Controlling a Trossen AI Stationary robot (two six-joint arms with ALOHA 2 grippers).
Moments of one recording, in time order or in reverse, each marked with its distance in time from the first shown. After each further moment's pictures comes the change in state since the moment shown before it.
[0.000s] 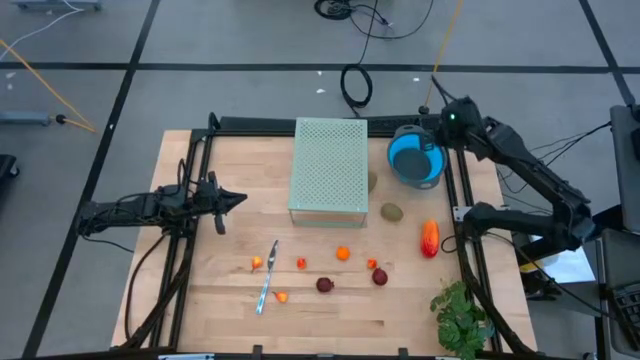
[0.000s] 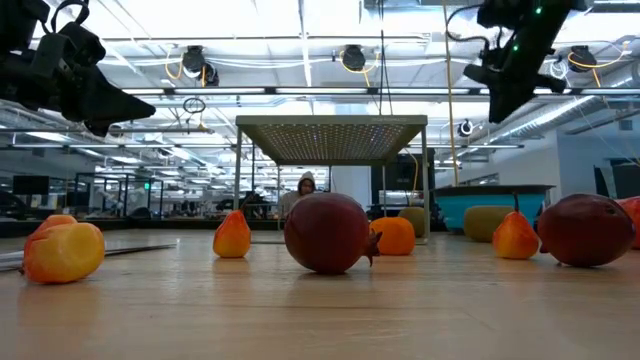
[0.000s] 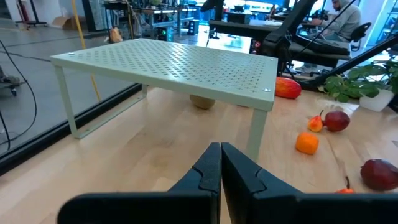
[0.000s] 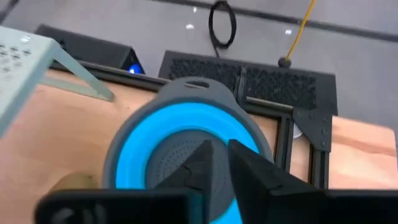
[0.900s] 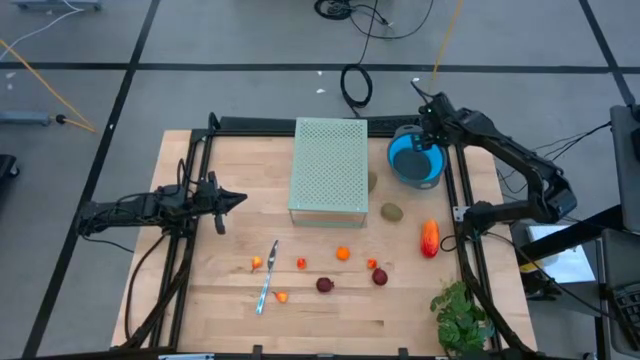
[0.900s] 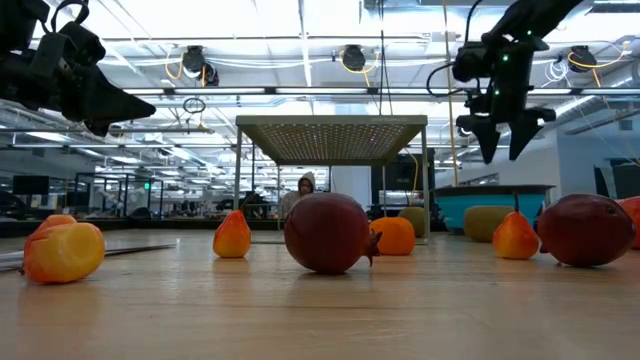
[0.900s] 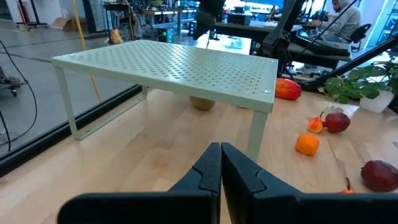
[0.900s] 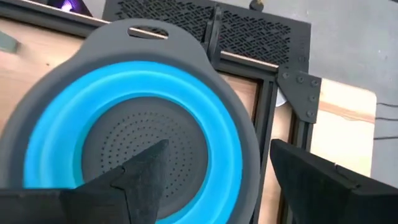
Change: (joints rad) left arm 0.000 0.000 0.000 0.004 -0.002 0.001; right arm -0.064 0.269 0.000 -0.023 0.064 -0.020
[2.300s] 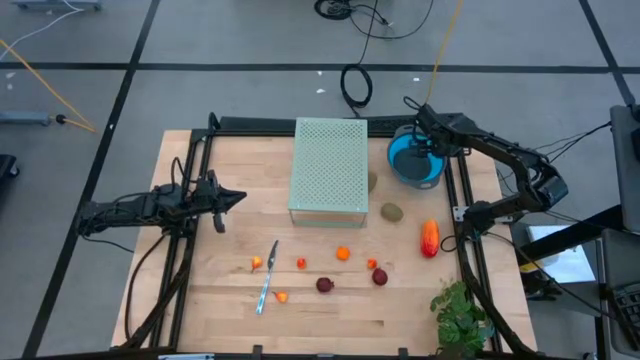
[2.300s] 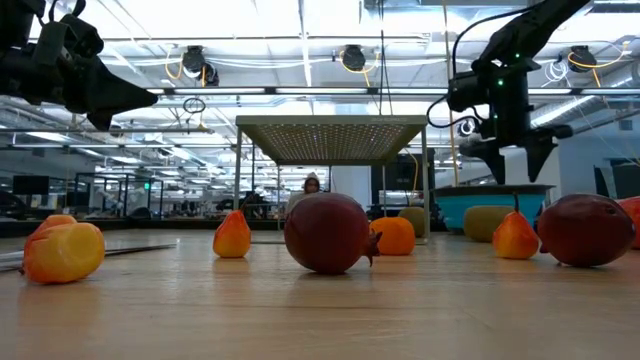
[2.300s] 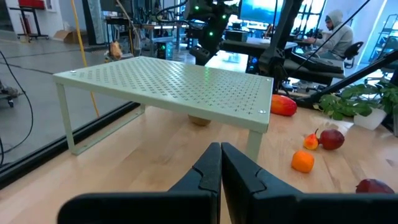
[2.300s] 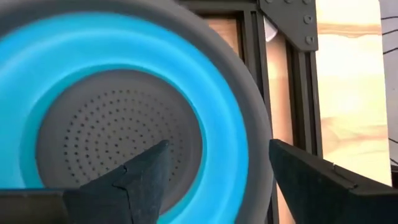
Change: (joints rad) left arm 0.000 0.000 0.000 0.065 0.001 0.000; right arm 0.040 0.106 -0.063 -0.088 0.067 0.331
